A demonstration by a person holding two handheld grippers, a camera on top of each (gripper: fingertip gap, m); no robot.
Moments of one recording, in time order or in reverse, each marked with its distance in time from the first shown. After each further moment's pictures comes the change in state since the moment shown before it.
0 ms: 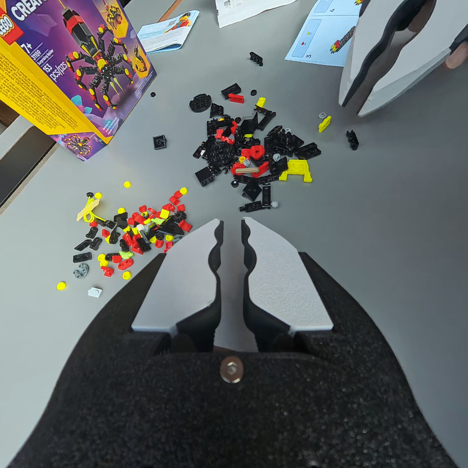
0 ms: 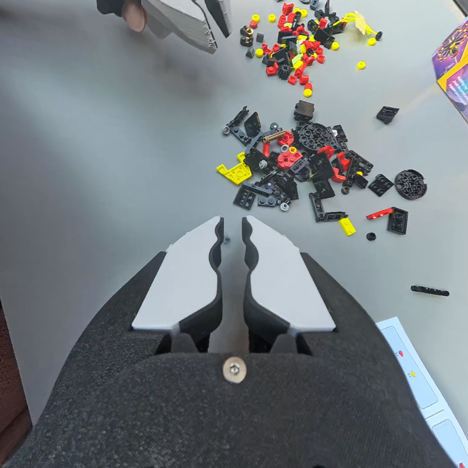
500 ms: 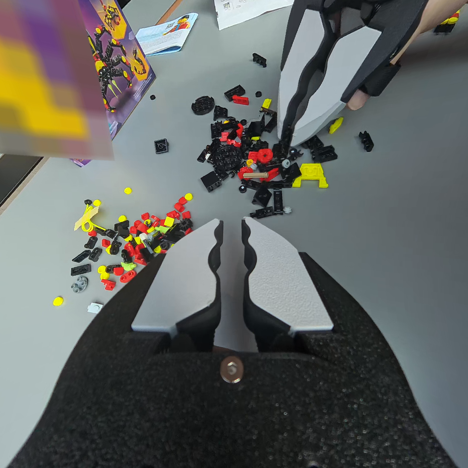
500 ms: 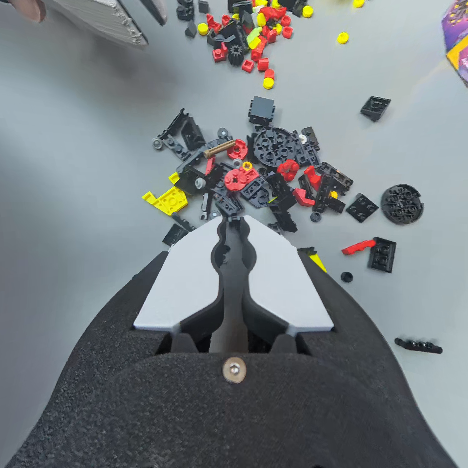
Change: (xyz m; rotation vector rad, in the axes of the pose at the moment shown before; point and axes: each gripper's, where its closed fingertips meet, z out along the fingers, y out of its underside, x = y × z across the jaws) left arm -0.010 0.000 0.014 0.016 0.023 0.010; right arm 0.047 -0.004 0.052 -0.096 -0.005 0.039
